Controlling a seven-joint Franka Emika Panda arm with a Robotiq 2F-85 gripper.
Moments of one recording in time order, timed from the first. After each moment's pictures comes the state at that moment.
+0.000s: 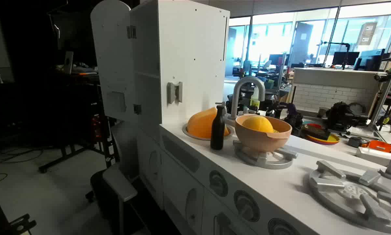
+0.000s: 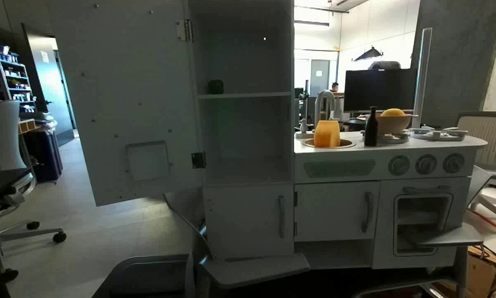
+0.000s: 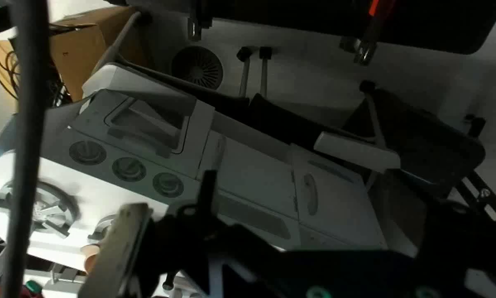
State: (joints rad) arm 0.04 -0.99 0.01 -2.81 -0.06 2.09 -0.12
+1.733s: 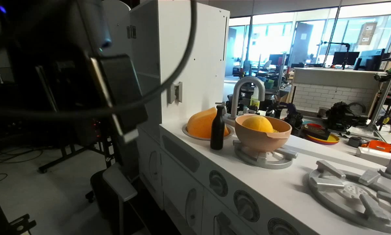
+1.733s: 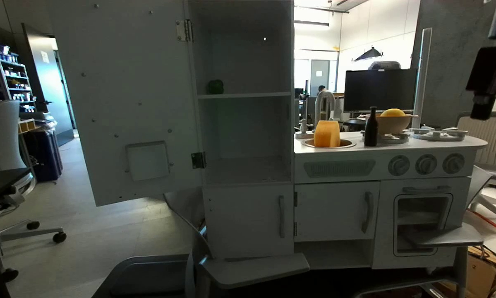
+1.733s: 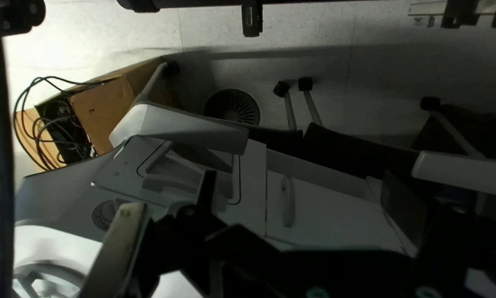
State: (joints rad) arm -0.13 -0.28 -0.03 -2.64 -0.15 2.47 -0.06
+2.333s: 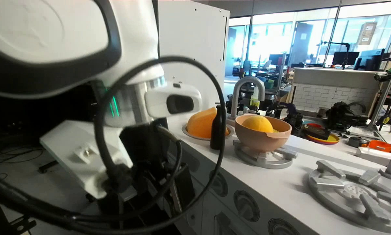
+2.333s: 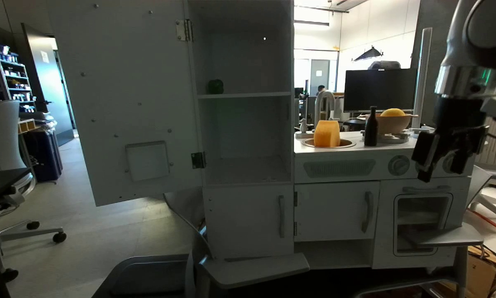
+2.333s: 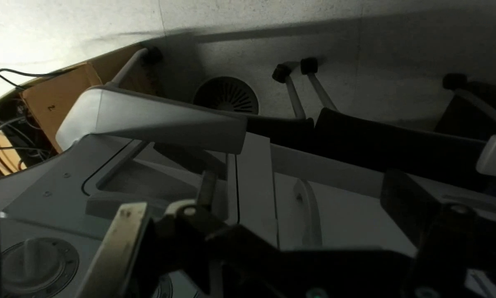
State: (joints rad) arm -0.12 0.22 -0.05 -2.48 -0.15 2.82 -0.01
